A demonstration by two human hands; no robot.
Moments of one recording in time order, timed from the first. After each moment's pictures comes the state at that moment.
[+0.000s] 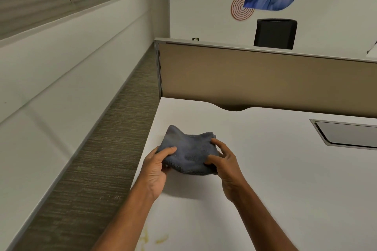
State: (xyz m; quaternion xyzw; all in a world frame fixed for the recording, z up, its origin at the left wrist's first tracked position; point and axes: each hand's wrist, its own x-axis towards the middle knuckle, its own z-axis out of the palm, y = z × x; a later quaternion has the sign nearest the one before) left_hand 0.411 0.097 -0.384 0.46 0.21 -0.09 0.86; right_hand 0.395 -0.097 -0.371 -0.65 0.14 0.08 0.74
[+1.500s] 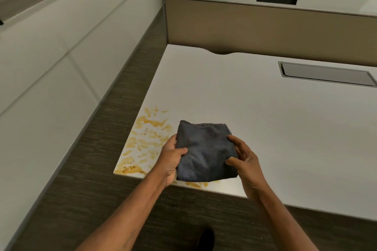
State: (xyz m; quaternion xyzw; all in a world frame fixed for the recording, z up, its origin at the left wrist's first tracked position) left_hand 0.027 0.017 -0.325 0.58 0.21 -0.15 0.77; right_hand -0.003 -0.204 -0.321 -0.65 0.13 0.09 0.74
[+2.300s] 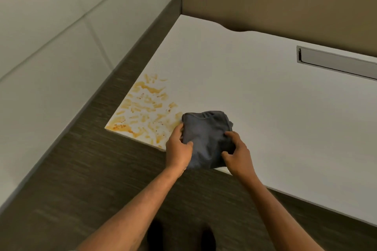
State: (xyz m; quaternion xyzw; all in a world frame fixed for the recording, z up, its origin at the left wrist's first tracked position) left_hand -0.038 -0.077 -0.378 0.75 0.25 0.01 0.61; right_hand -0.025 -0.261 -0.371 -0.87 0.03 0.13 0.47
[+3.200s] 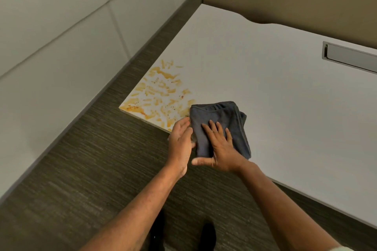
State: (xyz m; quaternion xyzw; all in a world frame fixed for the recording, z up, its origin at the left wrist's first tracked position) left_hand -0.079 -0.078 -0.365 0.56 0.32 0.05 0.76; right_hand -0.019 -0.226 -0.420 -0.90 -0.31 0.22 0.22
